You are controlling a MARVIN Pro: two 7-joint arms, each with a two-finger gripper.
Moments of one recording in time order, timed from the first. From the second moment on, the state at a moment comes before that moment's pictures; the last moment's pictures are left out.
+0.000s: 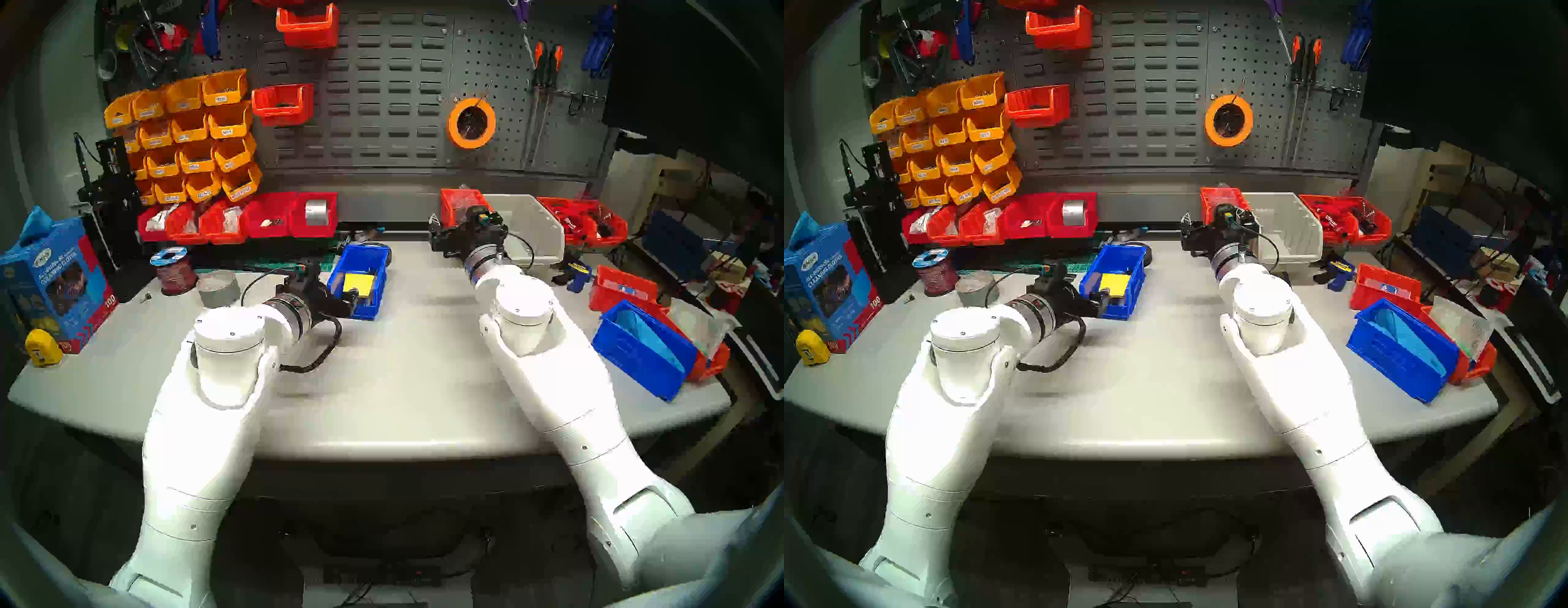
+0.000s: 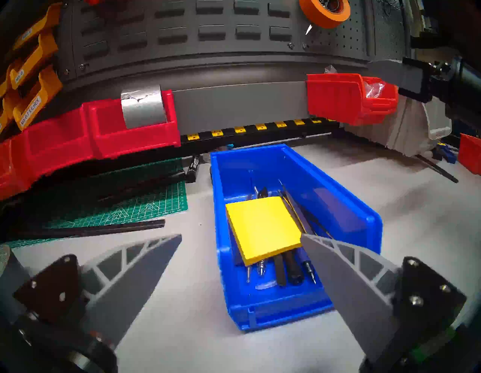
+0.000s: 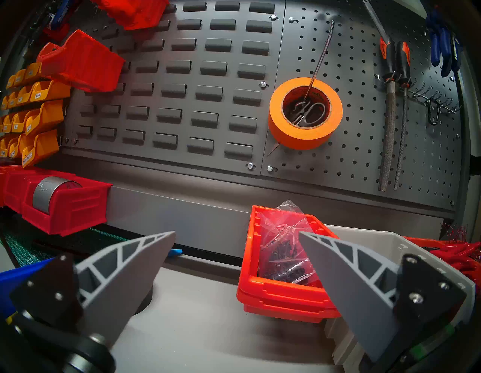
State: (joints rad) left arm 1.50 -1.36 -1.47 -2.02 -0.11 0.75 -0.17; right arm -1.19 -1.30 1.21 -1.69 0.19 0.26 -0.19
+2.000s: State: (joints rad) left arm 1.43 -1.50 -1.49 -2.08 -0.19 0.86 -0.06; right arm -1.19 -1.30 1.21 -1.69 0.19 0.26 -0.19
